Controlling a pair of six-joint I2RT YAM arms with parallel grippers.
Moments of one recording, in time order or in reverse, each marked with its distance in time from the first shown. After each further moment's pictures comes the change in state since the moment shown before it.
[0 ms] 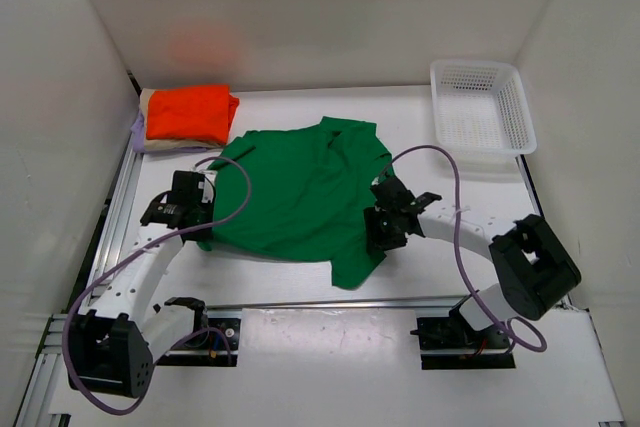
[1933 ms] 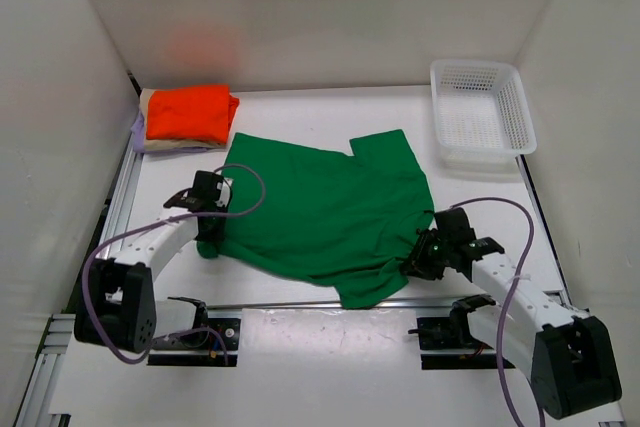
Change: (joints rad) left arm -0.062 0.259 -0.036 0.157 -0.019 0.000; right arm -0.343 -0.515 -0.394 -0.035 -0.167 0.297
